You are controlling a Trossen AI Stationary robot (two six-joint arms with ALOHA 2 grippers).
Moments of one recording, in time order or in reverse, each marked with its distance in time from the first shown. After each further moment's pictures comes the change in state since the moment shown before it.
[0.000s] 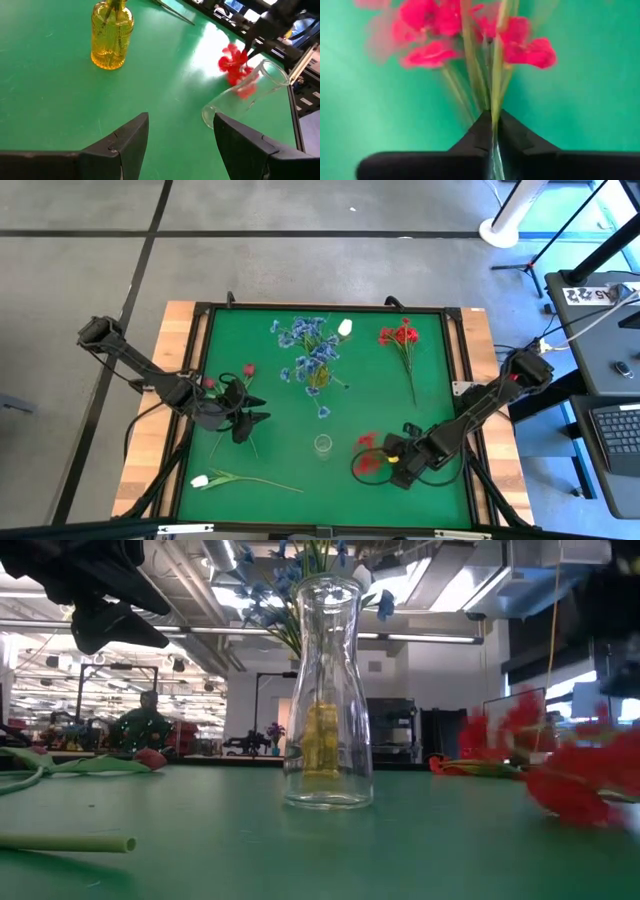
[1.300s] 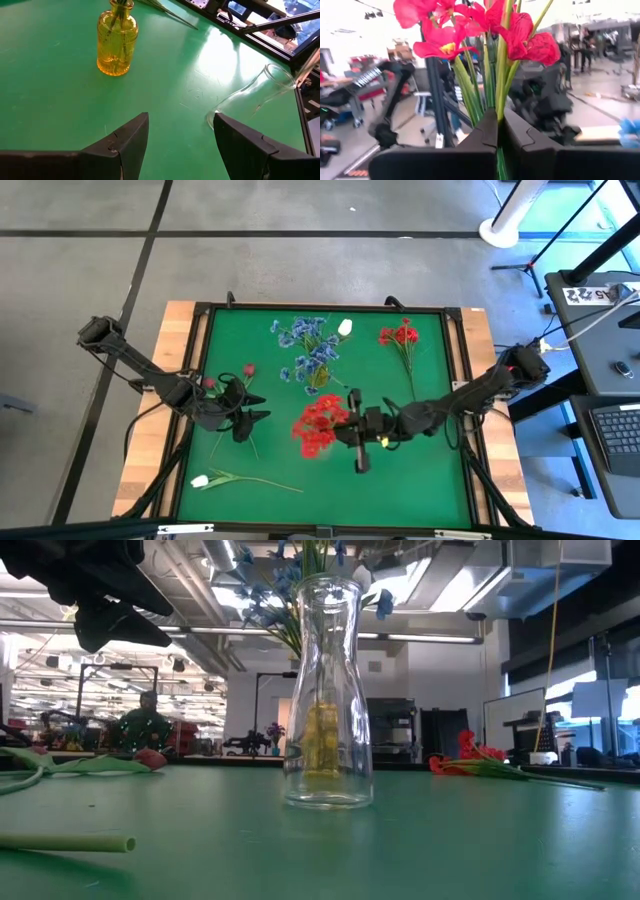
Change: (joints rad) left arm 0.000 0.000 0.000 0.000 -0.034 0.027; right arm -0.250 0.004 0.117 1.383 0.195 -0.980
